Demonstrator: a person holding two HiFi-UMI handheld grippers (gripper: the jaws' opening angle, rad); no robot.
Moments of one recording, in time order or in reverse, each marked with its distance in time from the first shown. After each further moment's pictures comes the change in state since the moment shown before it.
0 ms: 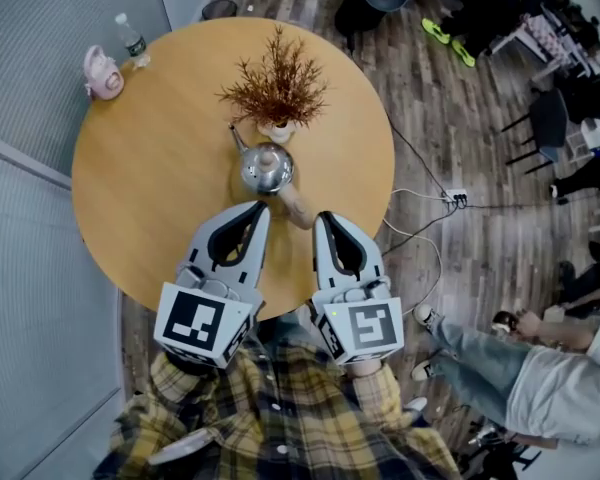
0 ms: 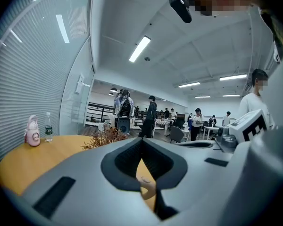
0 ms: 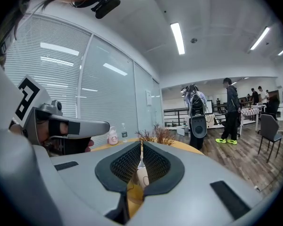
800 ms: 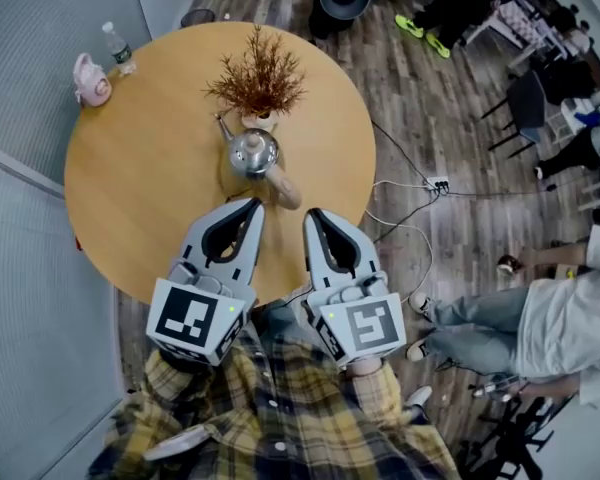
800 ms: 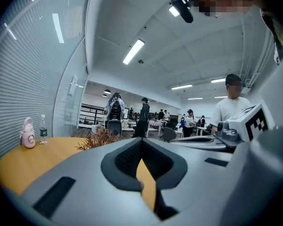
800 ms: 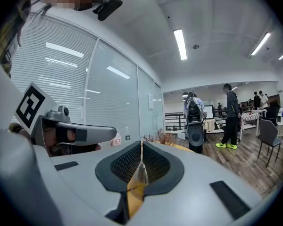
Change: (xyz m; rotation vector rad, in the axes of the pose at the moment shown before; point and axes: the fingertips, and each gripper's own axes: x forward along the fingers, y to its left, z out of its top) left arm -0.032 -0.034 0.006 0.026 -0.021 -0.097; right arm -0.048 0.026 0.020 -0.021 -0.027 0.004
